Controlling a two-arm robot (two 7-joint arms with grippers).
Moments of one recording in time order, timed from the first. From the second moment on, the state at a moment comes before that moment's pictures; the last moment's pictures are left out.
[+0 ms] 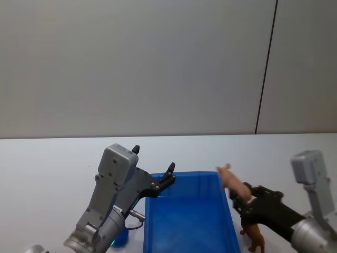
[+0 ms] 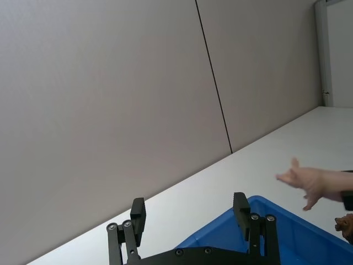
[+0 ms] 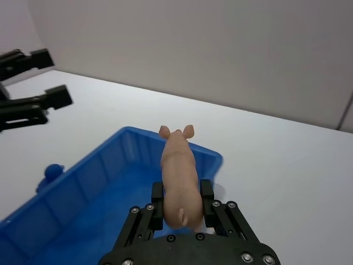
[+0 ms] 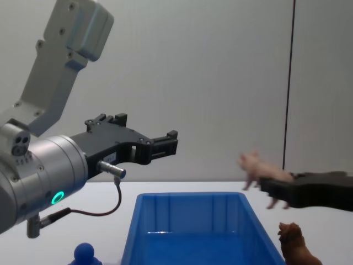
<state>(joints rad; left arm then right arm) -0.24 0.38 0.45 -1.63 -0.20 0.01 -0.01 0.11 0.27 -0.24 -1.65 0.27 0.28 0.32</state>
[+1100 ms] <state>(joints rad) -0.24 0.38 0.45 -1.63 -0.20 0.01 -0.01 0.16 0.24 -0.27 -1.61 0.26 0.29 0.30</state>
